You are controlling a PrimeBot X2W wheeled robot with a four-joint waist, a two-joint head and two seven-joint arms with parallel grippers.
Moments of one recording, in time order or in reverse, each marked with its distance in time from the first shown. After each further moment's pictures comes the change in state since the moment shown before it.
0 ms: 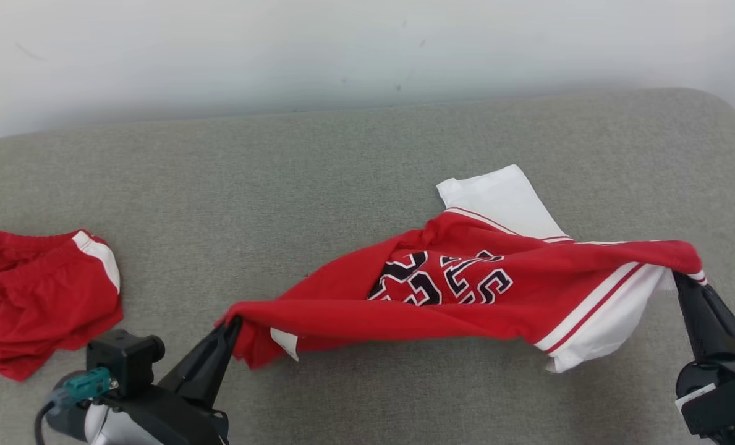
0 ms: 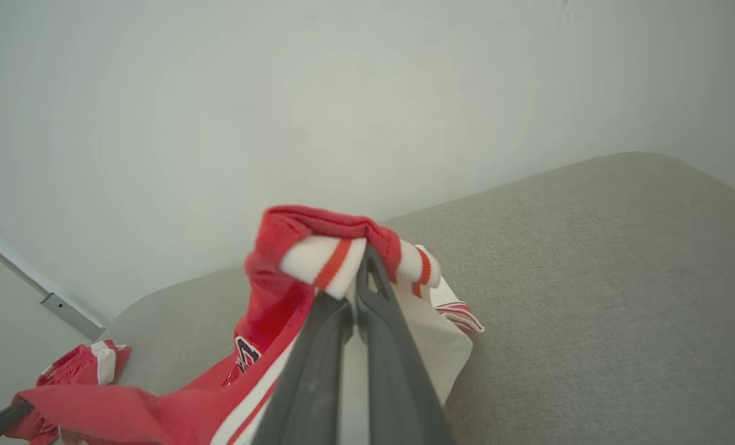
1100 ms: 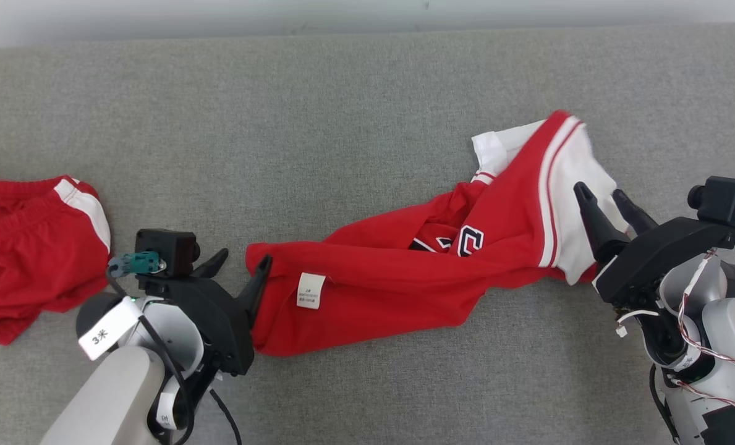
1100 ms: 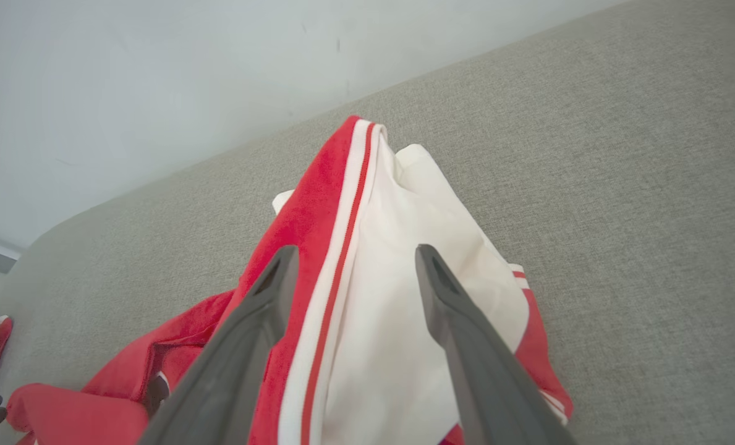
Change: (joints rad) left arm -0.339 -0.163 -0.047 0.390 0.016 0.000 0.165; right arm -0.499 0.085 0.151 0.564 -0.061 -0.031 0.112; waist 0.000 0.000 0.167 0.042
